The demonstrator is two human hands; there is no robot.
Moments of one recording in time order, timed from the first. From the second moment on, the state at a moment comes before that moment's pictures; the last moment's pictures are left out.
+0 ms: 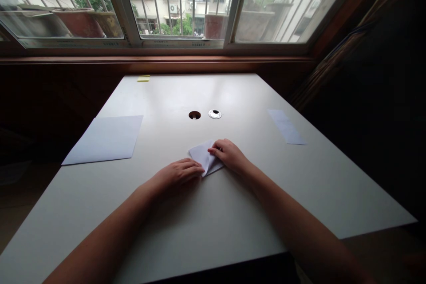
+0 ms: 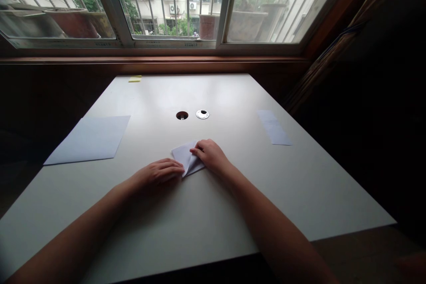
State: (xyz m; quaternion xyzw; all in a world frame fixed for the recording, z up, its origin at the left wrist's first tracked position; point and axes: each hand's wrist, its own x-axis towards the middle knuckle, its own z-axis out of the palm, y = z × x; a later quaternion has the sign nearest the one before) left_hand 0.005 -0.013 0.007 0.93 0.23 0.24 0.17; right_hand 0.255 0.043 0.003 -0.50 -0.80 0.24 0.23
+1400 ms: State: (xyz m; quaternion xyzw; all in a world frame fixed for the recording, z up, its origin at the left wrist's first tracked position) left_hand -0.003 -0.005 -0.001 0.92 0.29 0.24 0.09; right_hand 0.268 0.047 0.001 -0.47 -0.76 0.35 0.29
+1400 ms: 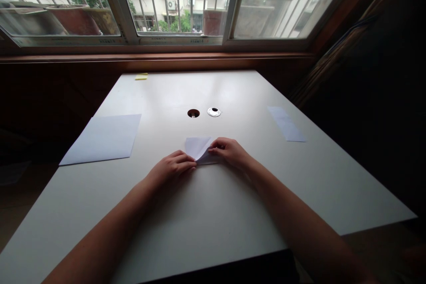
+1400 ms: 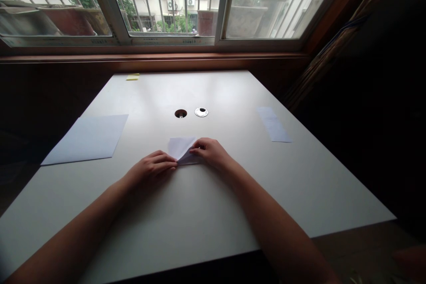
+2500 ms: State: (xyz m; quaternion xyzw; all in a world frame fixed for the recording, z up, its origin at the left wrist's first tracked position) left_hand 0.017 -0.015 -0.007 0.85 0.33 0.30 0.29; right_hand 0.253 0.043 0.004 -0.45 -0.85 0.23 0.15
